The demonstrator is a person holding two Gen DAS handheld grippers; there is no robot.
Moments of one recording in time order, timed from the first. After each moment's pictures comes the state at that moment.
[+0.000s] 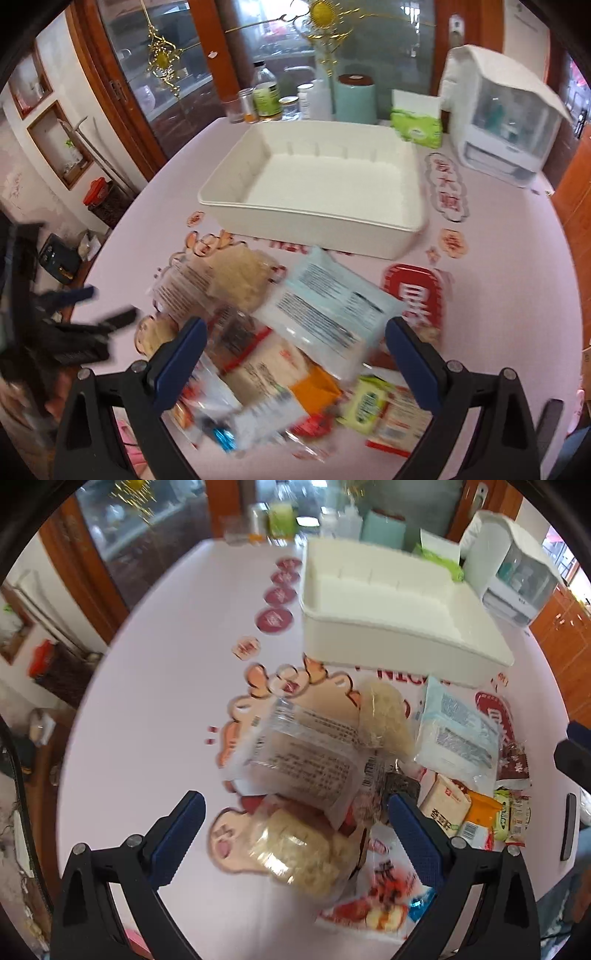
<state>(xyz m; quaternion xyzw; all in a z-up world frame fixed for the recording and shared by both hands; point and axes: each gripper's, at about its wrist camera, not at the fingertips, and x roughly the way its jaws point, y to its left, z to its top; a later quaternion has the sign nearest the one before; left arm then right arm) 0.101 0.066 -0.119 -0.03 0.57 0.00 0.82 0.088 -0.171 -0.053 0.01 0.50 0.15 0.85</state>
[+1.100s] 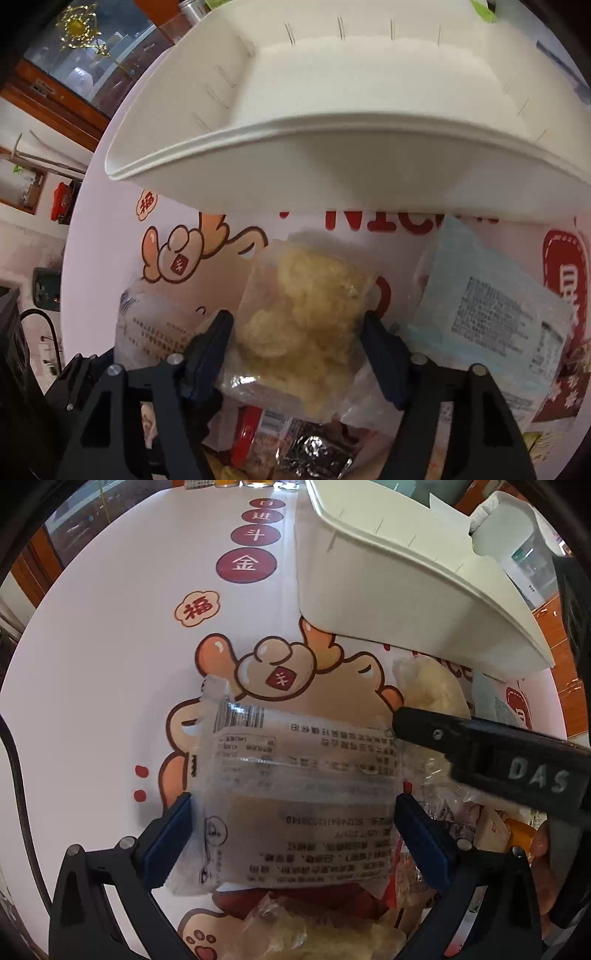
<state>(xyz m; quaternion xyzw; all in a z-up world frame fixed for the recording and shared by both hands) 0.186 0.082 -0.221 -0.06 0.61 -0.07 0.79 0.204 -0.065 -0.197 0.08 0.64 0.09 0.76</state>
